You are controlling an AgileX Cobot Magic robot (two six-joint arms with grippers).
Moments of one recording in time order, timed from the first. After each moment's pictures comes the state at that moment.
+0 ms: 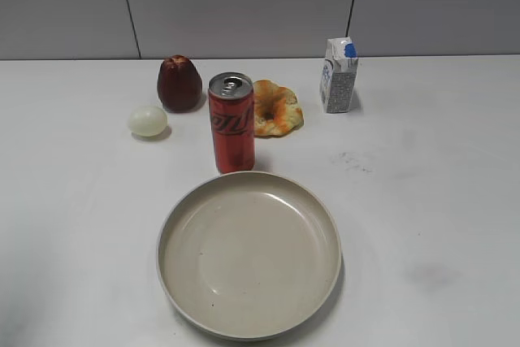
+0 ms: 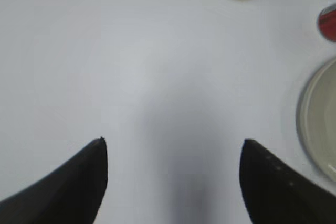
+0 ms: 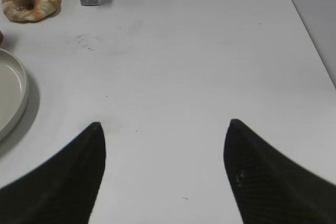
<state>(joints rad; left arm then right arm) -0.02 1.13 -1.09 -0.18 1.21 0.20 -0.02 -0.01 -0.49 0.11 1.05 -0.04</state>
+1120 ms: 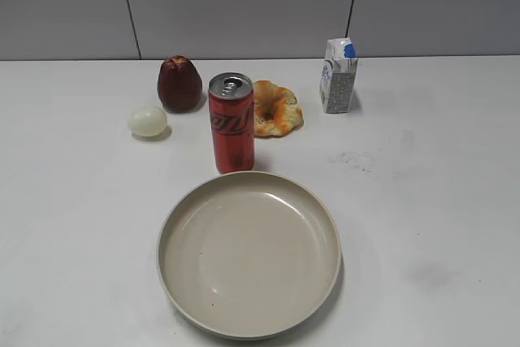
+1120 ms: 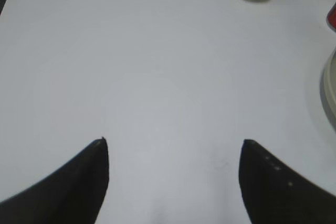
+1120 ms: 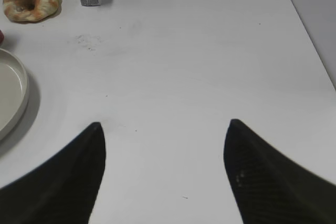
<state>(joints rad) -0.01 0.26 -0.50 -0.14 1.03 0.17 -0.02 -0.01 -0.49 0.11 1.05 -0.04</state>
